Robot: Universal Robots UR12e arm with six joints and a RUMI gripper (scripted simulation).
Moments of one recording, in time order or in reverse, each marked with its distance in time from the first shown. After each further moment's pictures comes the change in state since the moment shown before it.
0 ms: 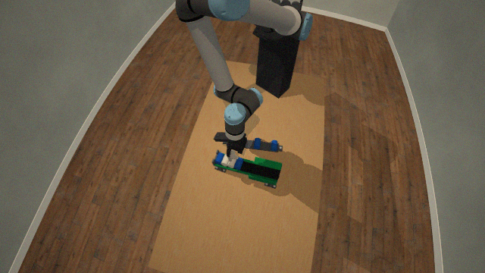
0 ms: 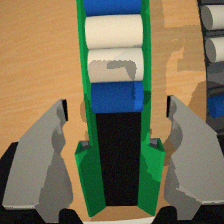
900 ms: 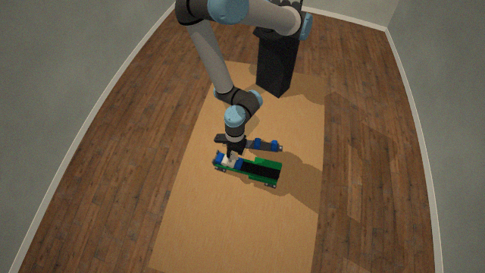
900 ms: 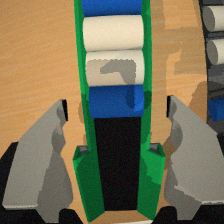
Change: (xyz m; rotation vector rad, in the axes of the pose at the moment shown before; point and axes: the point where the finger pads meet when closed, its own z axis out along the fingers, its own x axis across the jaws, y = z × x) arm 0.000 0.000 0.010 0.003 0.011 -0.005
